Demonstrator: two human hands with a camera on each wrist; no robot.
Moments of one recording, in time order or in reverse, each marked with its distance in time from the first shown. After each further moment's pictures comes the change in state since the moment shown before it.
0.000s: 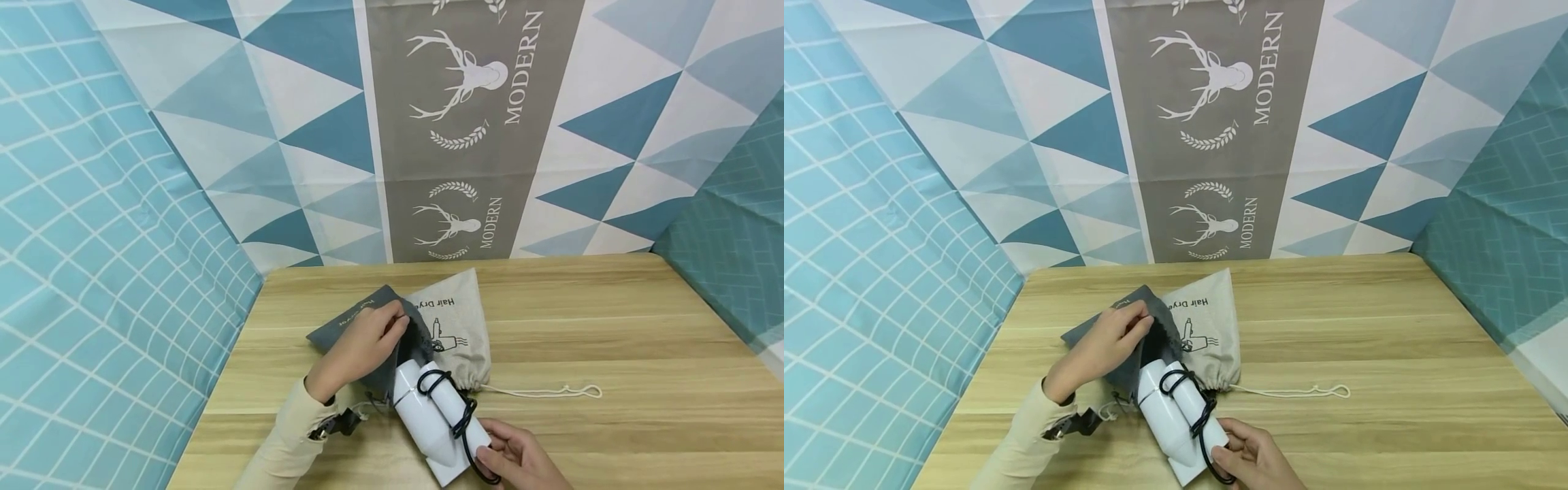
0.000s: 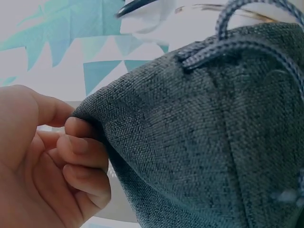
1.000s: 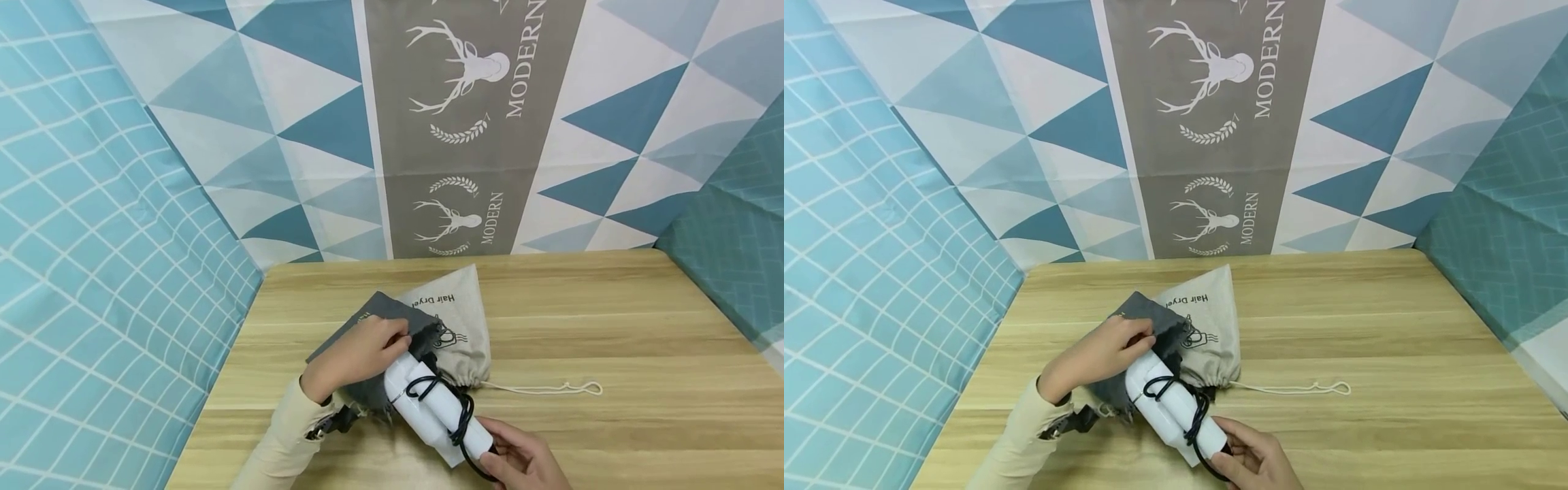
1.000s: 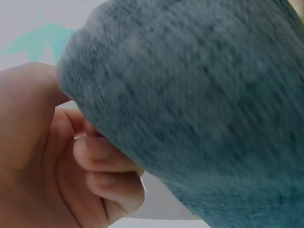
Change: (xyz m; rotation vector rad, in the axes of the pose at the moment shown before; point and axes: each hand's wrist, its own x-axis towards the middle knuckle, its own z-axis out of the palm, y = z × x) left_hand -0.004 0.001 -0.003 0.063 -0.237 0.040; right_hand -0.008 -0.002 0.011 -0.149 0.130 -0.167
